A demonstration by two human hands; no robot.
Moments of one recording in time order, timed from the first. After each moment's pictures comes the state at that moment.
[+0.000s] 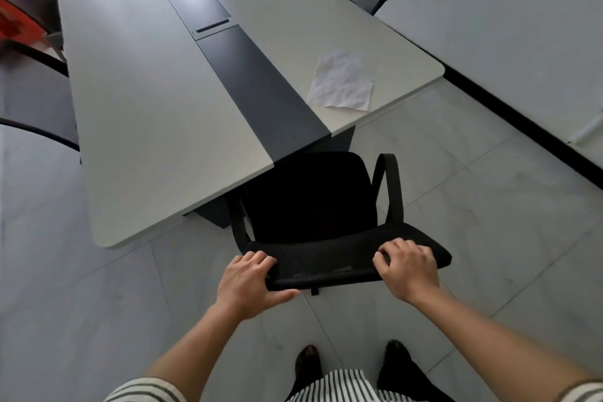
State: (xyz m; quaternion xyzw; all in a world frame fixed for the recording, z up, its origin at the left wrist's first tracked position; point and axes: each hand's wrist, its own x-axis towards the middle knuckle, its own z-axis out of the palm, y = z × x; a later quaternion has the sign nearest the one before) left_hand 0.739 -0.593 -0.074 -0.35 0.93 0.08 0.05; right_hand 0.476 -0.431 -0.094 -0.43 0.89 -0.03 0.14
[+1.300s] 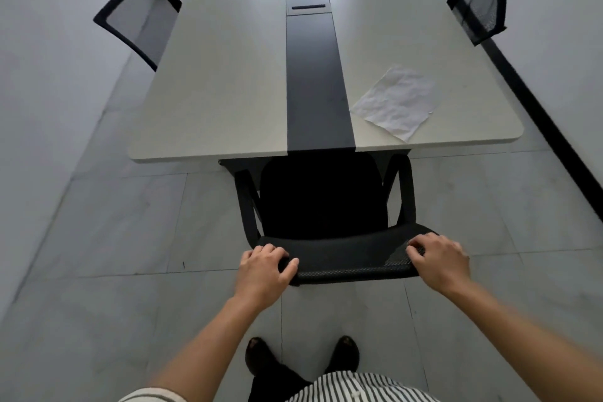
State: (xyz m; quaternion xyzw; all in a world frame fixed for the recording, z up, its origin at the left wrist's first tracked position) left_hand 0.586 -0.494 -0.074 -0.64 0.73 0.21 -0.02; right_hand 0.260 -0.474 -0.080 -0.58 0.79 -0.04 0.18
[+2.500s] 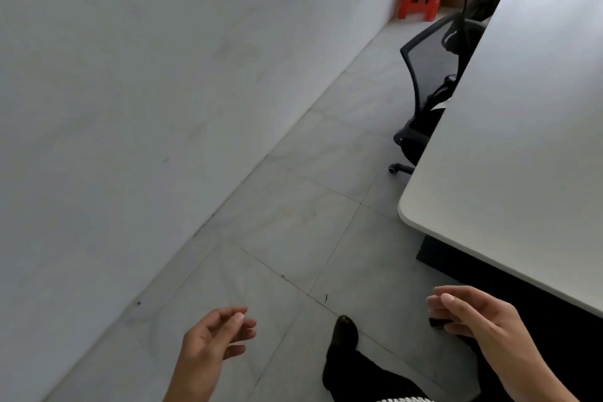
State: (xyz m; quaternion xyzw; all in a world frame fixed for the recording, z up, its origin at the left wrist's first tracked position) left_hand 1.135 -0.467 0.019 -0.75 0.13 0.40 -0.52; right_hand 0.828 -0.653 0.016 -0.54 0.52 -0.26 0.61
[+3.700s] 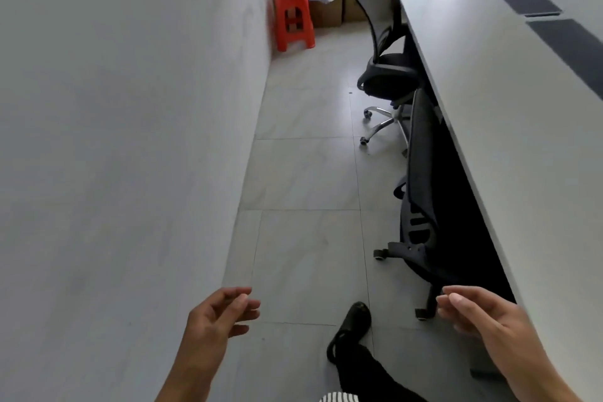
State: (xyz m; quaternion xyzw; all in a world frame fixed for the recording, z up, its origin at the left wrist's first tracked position) left_hand 1.528 -1.236 0.047 -0.69 0.36 0.50 -0.38; right_hand 1.166 -1.226 0.008 -0.37 0.68 -0.40 0.49
